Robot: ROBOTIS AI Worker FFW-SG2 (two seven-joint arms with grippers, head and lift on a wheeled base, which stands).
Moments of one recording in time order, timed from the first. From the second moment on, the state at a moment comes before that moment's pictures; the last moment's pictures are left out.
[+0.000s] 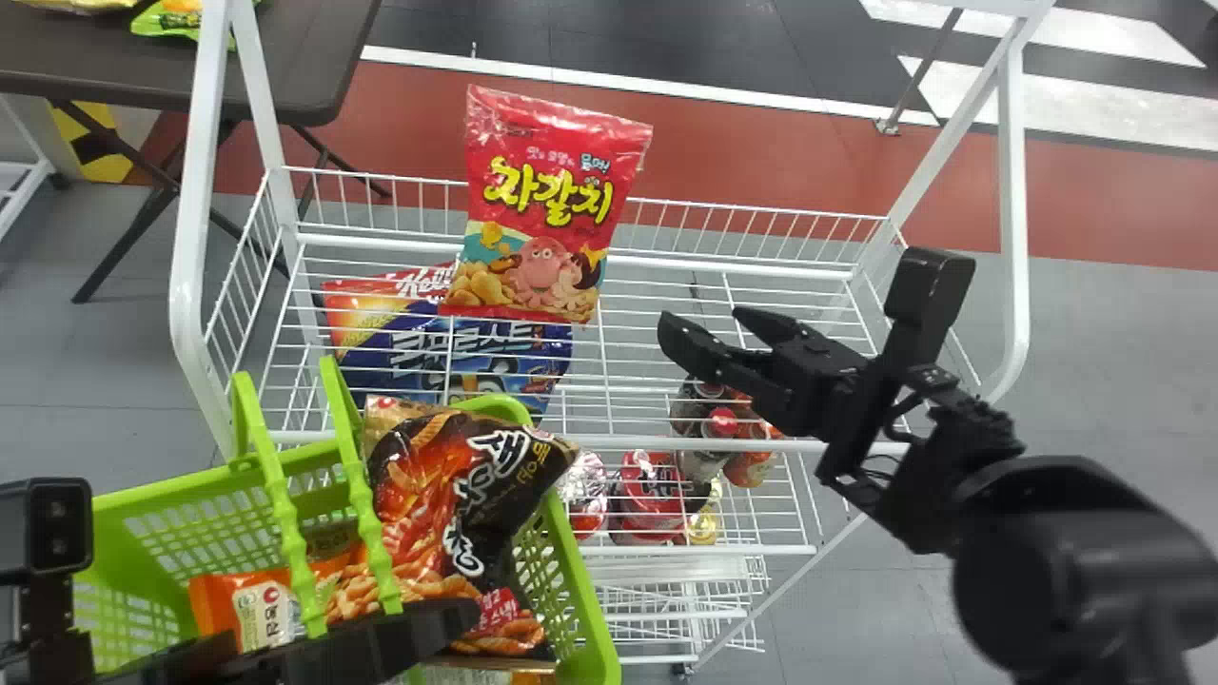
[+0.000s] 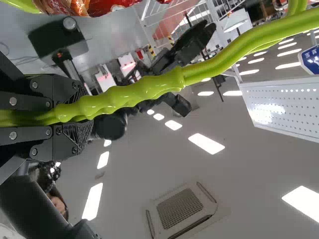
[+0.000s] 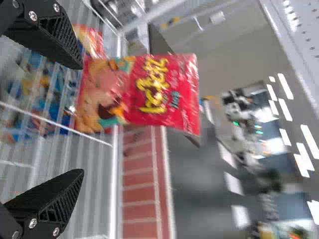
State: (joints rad) left arm 0.44 0.00 0.22 -2.18 0.47 1.31 -1.41; right arm 0.24 -0.24 -0.07 -2.01 -0.40 0.49 0.28
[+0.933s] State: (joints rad) left arm 0.48 0.00 0.23 -2.20 0.49 1.32 -1.41; right arm 0.42 -0.24 -0.02 -1.83 -0.33 -0.05 0.28
